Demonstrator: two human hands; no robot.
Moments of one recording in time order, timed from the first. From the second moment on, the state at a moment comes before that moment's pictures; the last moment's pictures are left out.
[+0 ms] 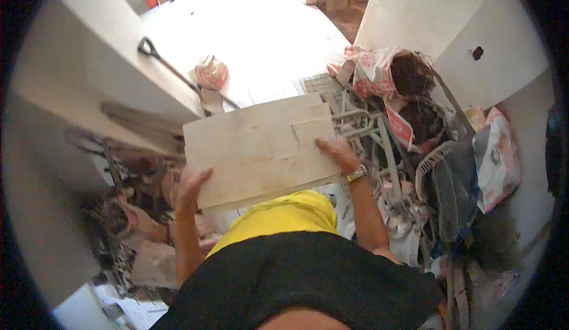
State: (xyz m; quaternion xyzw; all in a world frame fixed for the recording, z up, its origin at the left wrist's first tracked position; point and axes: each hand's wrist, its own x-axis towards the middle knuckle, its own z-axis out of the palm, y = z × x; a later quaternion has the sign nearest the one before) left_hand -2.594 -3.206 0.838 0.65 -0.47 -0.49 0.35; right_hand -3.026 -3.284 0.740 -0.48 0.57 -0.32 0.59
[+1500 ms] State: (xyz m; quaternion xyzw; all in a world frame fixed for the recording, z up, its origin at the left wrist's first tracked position) left_hand -2.757 -4.379 0.806 0.37 -0.22 -0.74 0.51; right_hand -2.992 -4.277 0.761 -0.12 0.38 -0.68 0.62
